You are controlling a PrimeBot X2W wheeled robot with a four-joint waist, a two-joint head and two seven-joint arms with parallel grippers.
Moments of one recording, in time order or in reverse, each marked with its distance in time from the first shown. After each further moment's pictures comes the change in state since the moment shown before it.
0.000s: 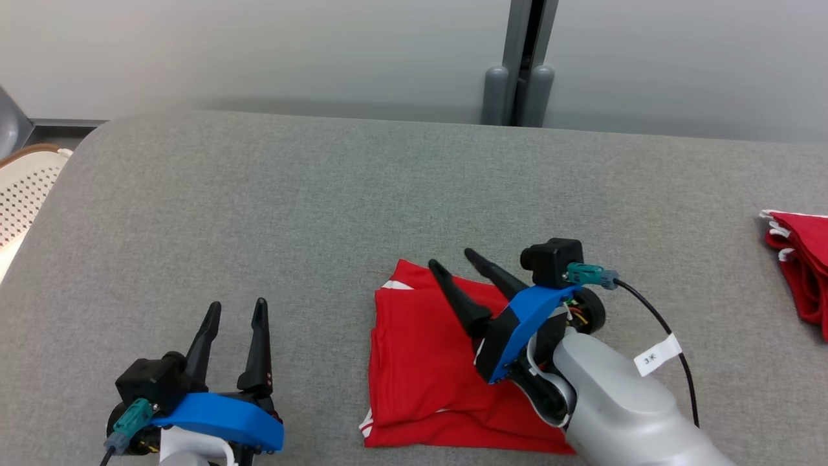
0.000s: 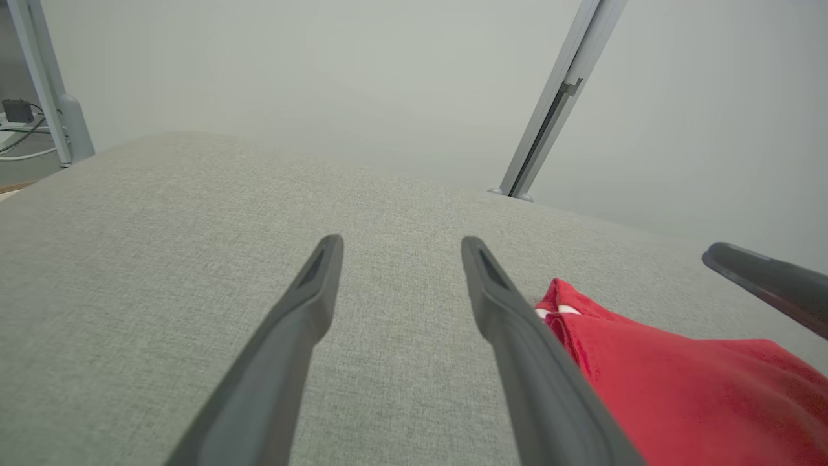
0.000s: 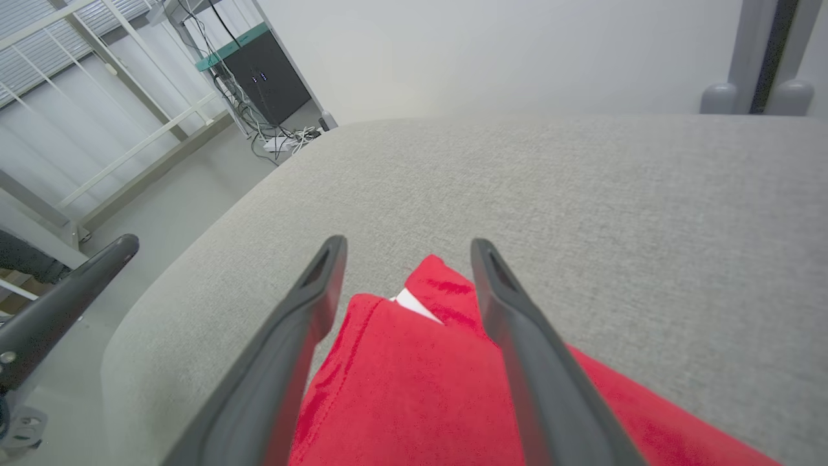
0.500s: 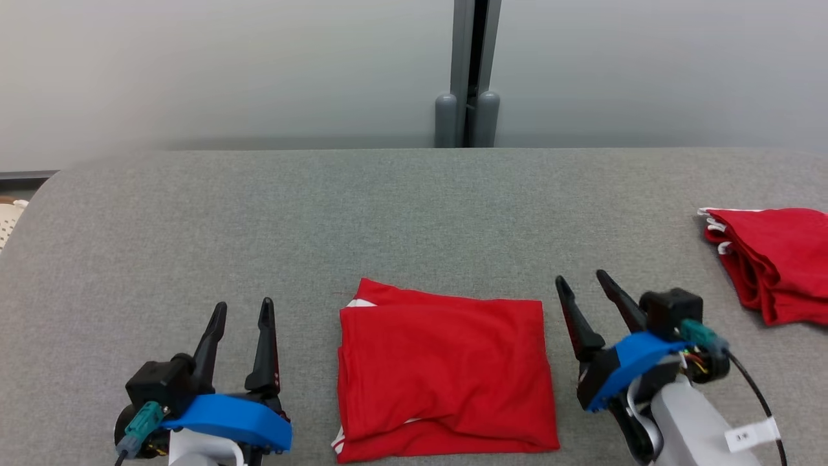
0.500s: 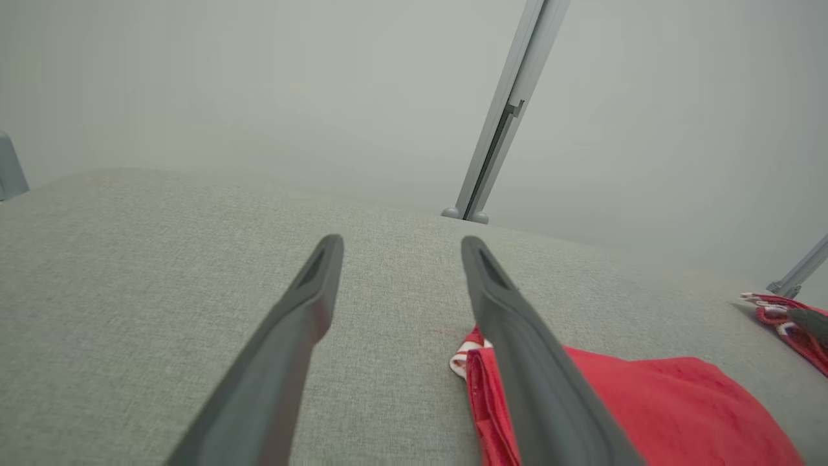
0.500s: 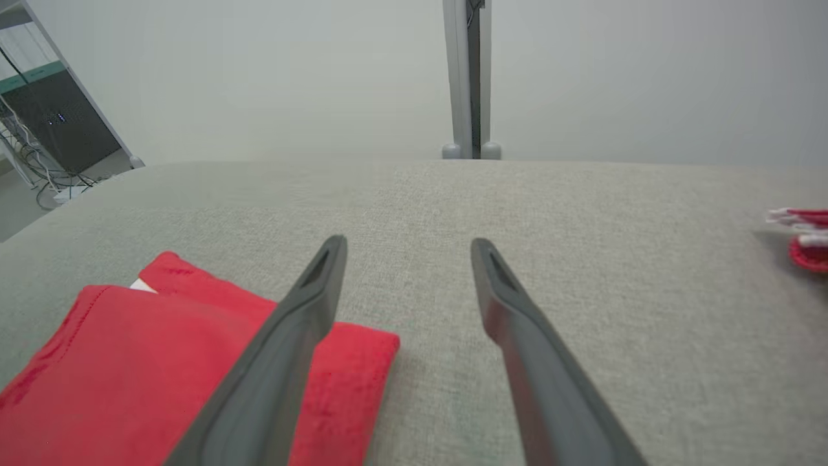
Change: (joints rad) left arm -0.011 -0.053 0.021 0.012 0.054 0.001 0.000; right arm 0.195 -0.056 -0.480 -0.011 -0.469 0.000 -0.095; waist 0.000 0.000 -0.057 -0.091
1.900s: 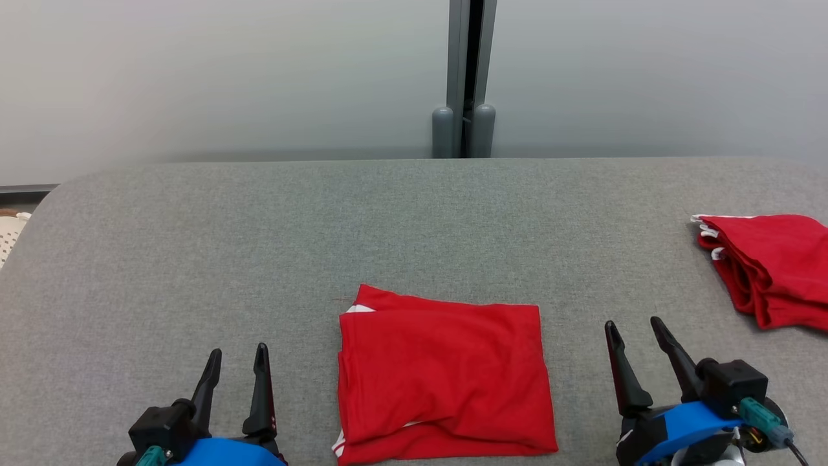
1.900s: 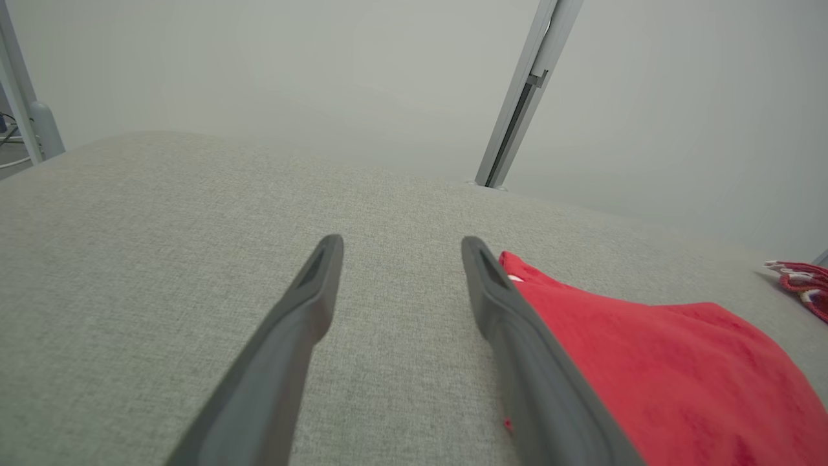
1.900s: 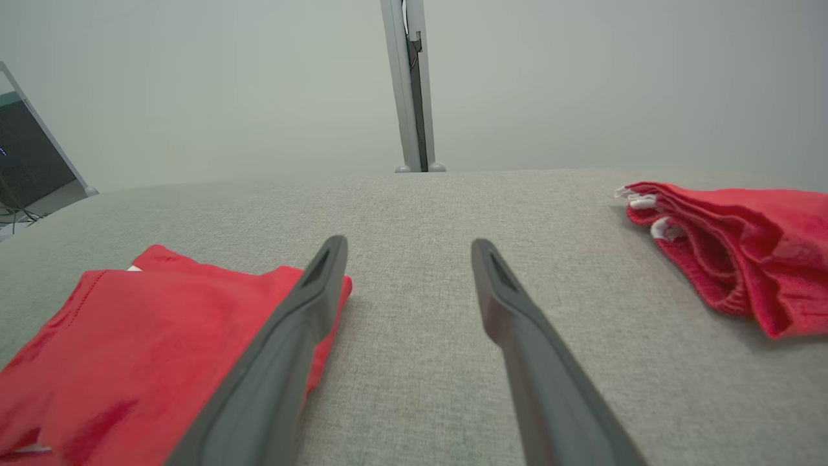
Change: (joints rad) left arm 0.137 -0.057 0.099 0.000 0.103 -0.025 0.000; right arm 0.415 0.055 -0.270 -0.492 -0.191 0.000 0.061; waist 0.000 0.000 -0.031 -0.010
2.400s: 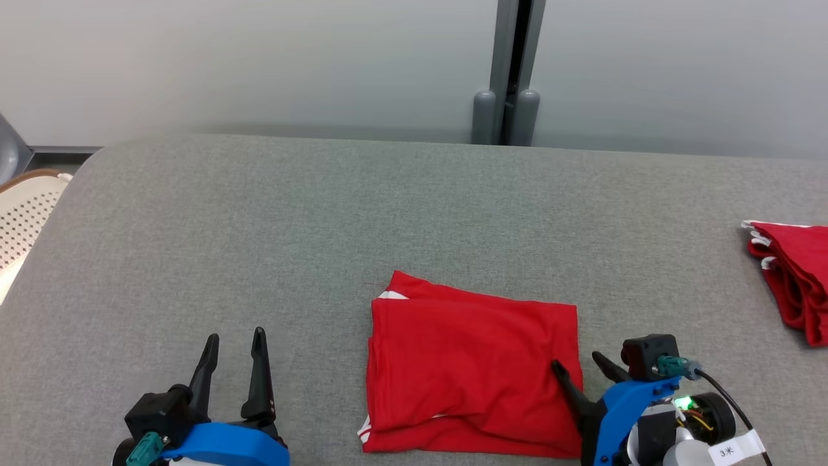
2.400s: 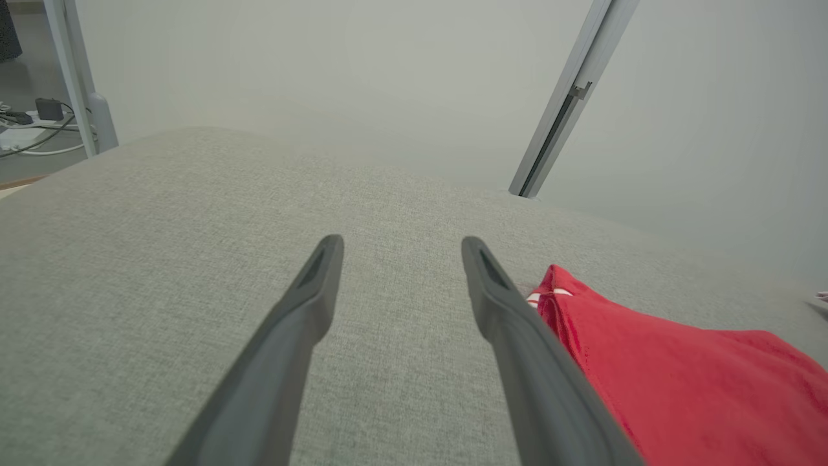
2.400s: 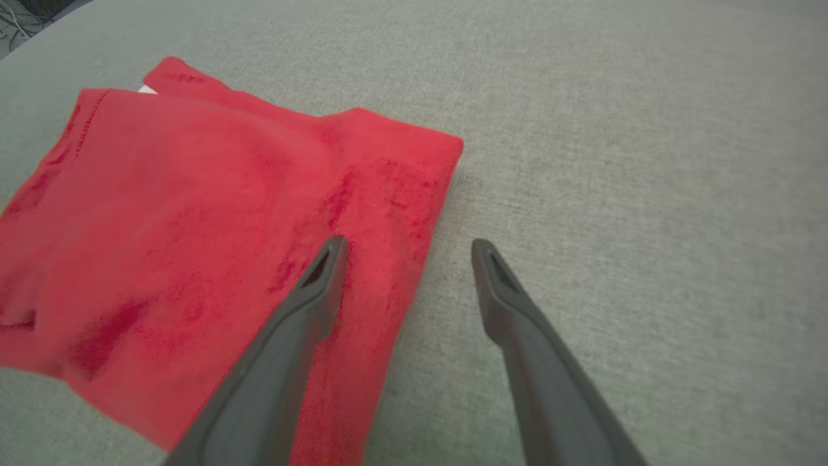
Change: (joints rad) left arm -0.032 -0.012 0.014 0.007 -0.004 0.000 0.000; right arm -0.099 0.001 0.086 0.088 -0.024 0.000 0.377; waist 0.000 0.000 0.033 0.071
